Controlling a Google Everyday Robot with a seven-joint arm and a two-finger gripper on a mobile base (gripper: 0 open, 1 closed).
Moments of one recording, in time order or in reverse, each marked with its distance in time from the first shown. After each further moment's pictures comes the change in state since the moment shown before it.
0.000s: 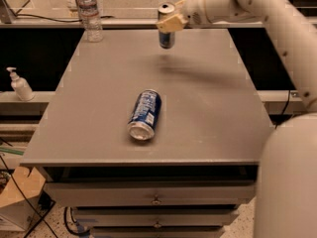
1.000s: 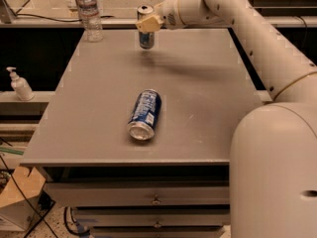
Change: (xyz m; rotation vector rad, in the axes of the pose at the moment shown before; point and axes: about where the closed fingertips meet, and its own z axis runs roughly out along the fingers) arm -0.017 0.005 0.073 -0.025 -0.040 0.069
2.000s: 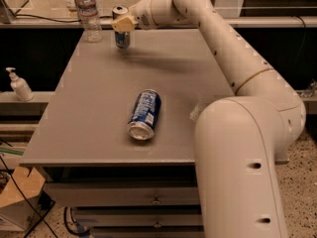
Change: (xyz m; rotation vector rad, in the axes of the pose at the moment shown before) arm -0.024 0.014 0.079 -0.058 -0.058 0.012
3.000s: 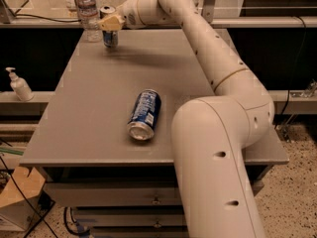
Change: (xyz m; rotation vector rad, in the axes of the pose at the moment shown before) arm -0.012 0.006 0.046 -0.044 -0.018 0.014
